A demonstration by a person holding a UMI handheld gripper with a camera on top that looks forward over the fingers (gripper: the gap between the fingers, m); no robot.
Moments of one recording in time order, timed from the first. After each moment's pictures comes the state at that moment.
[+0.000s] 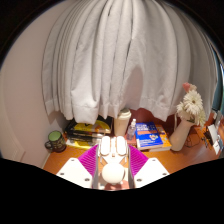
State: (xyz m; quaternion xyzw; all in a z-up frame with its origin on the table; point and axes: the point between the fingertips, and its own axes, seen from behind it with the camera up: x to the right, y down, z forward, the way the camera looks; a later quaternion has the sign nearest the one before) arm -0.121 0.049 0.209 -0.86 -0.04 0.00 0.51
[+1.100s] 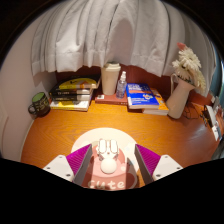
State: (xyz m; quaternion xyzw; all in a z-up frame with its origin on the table) arm -0.061 -0.014 0.059 -0.92 -0.03 -0.03 0.40
